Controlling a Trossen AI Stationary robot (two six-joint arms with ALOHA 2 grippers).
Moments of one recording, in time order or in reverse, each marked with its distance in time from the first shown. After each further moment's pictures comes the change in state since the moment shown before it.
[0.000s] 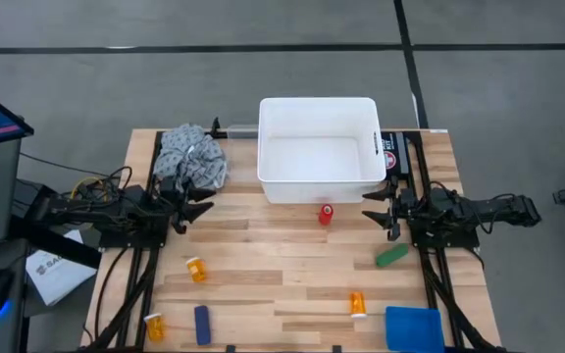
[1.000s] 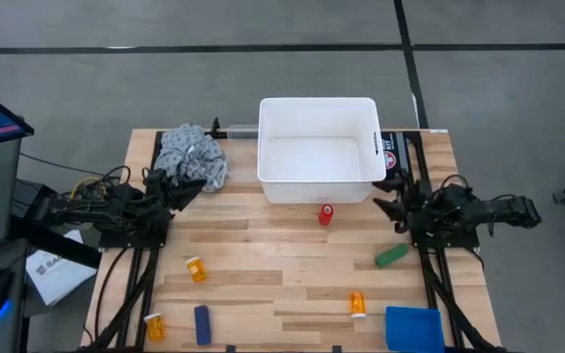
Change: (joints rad) left arm 0.000 0.005 0.000 0.213 -0.096 -0.244; right arm -0.013 -0.002 -0.001 0.324 0.020 0.059
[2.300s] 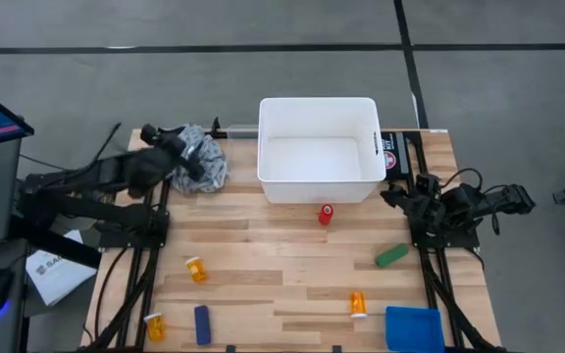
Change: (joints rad) left arm 0.133 0.640 0.935 -1.247 -0.698 0.591; right arm 0.178 0.001 0.000 0.201 0.011 0.648
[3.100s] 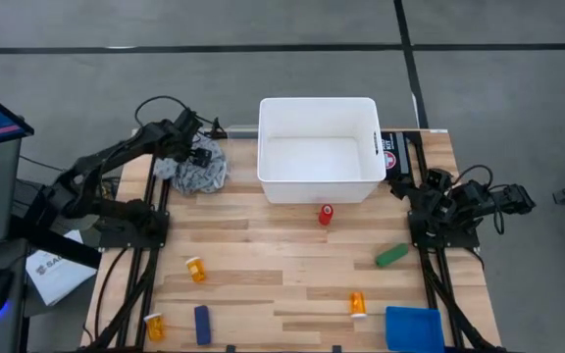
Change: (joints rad) left arm 0.797 0.476 -0.102 -0.155 0.744 -0.275; right arm 0.000 0.000 0.040 0.082 0.019 -0.113
